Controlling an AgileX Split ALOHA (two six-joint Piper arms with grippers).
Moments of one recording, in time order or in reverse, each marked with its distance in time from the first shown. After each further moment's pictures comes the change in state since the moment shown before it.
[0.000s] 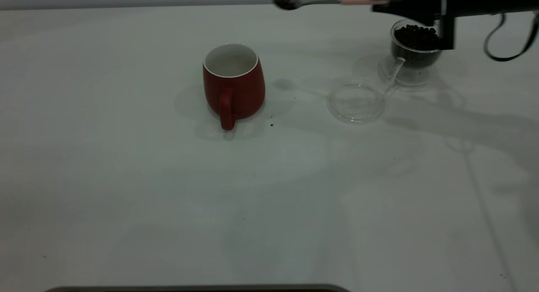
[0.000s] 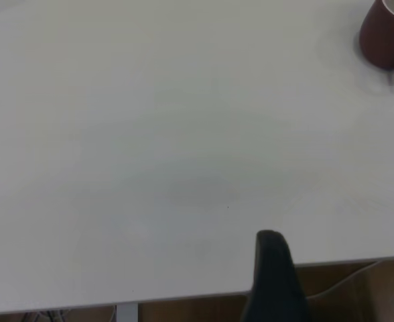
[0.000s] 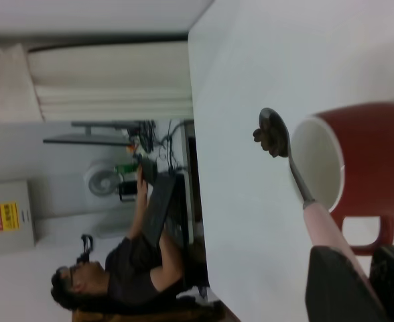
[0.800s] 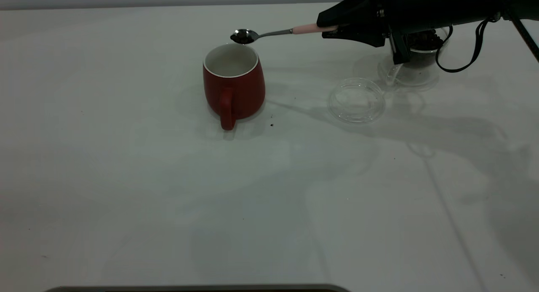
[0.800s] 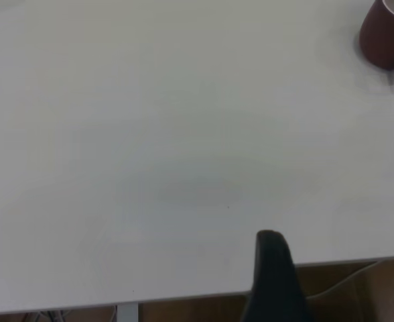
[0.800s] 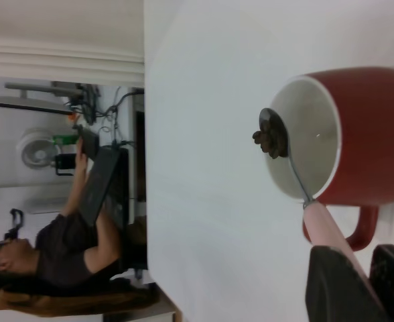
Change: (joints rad) left arm 0.000 0.000 0.000 0.000 0.000 0.002; right arm 0.157 0.002 0.000 0.052 -0.156 -0.088
